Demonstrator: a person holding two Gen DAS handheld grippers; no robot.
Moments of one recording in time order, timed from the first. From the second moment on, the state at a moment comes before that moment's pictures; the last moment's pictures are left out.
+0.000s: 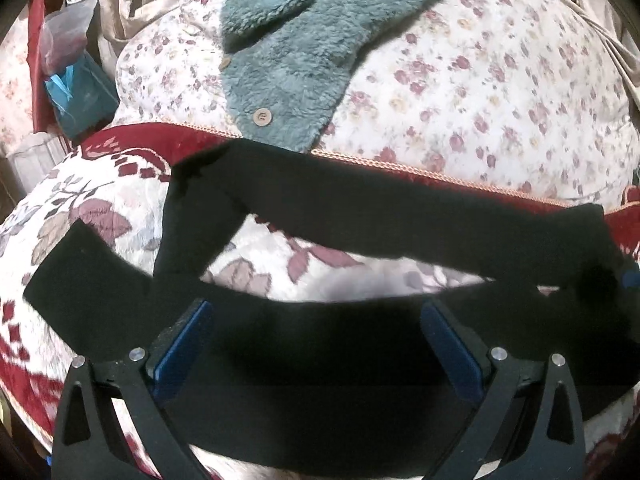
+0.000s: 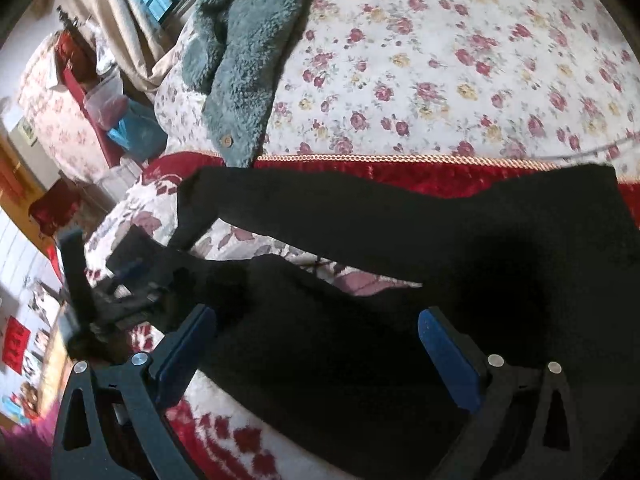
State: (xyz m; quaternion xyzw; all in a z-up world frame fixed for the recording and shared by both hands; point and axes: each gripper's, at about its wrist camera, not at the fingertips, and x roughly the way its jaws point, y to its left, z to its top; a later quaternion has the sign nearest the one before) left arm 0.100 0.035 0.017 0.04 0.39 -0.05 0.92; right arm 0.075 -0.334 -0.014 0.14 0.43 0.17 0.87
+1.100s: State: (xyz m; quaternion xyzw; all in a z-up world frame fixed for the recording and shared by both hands) left arm 0.323 0.134 -0.011 0.17 0.43 -0.10 0.88; right arm 0.190 -0.383 -0.025 0.07 0.46 0.19 0.87
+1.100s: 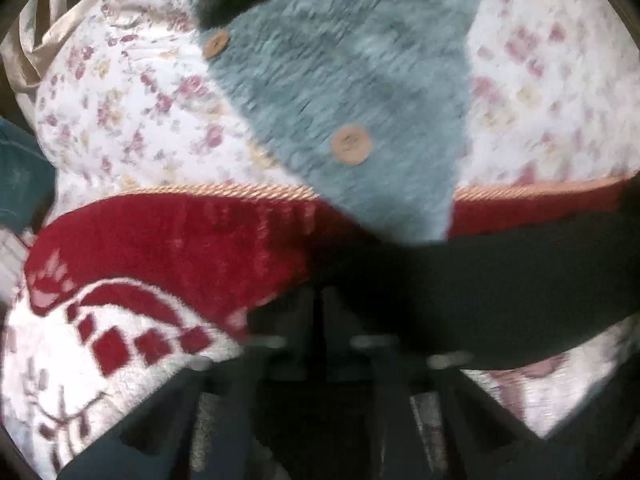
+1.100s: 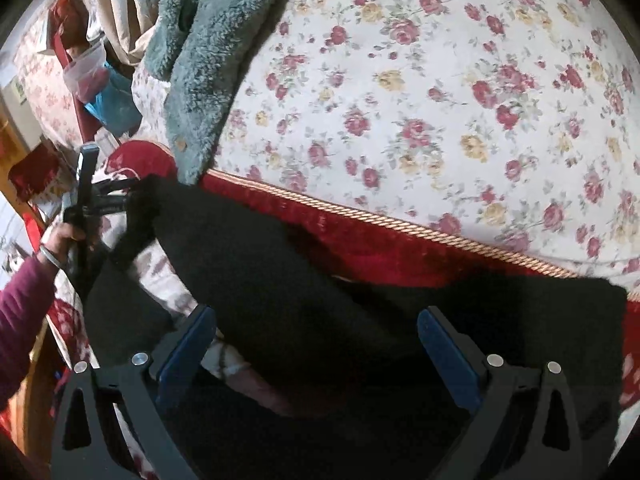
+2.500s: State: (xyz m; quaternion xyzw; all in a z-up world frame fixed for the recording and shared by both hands) left arm 0.326 0.150 -0.020 0.24 0.44 -0.17 0.85; right arm 0.266 -0.314 -0.034 0.00 0.50 0.36 0.79
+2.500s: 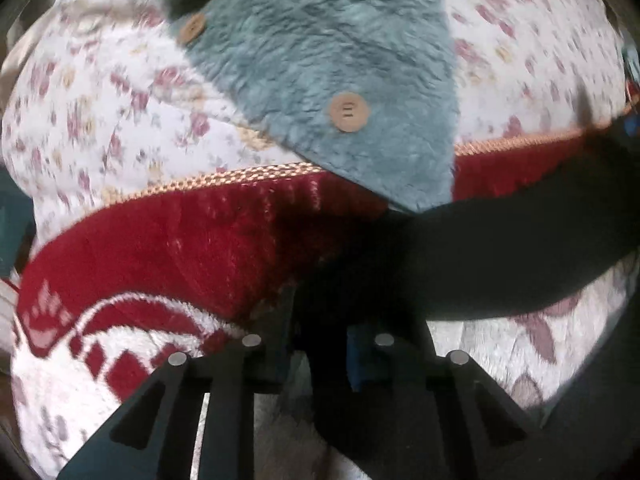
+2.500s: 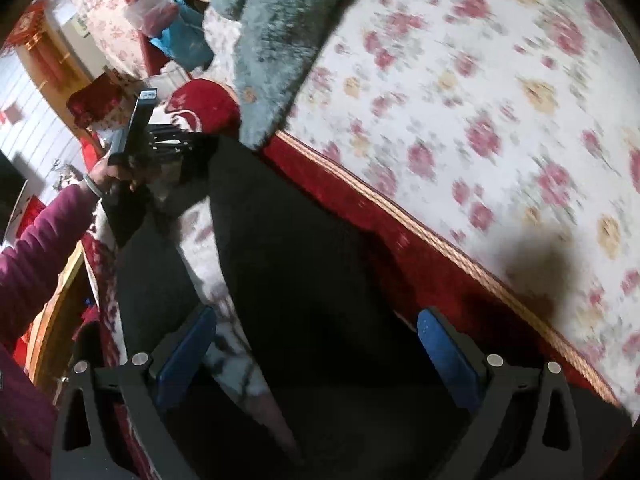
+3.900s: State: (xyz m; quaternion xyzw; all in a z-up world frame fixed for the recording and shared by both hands) left arm 0.221 0.162 0.124 0.21 0.29 -0.20 0.91; right arm 0.297 -0.230 -0.055 -0.07 0.54 0.46 0.70
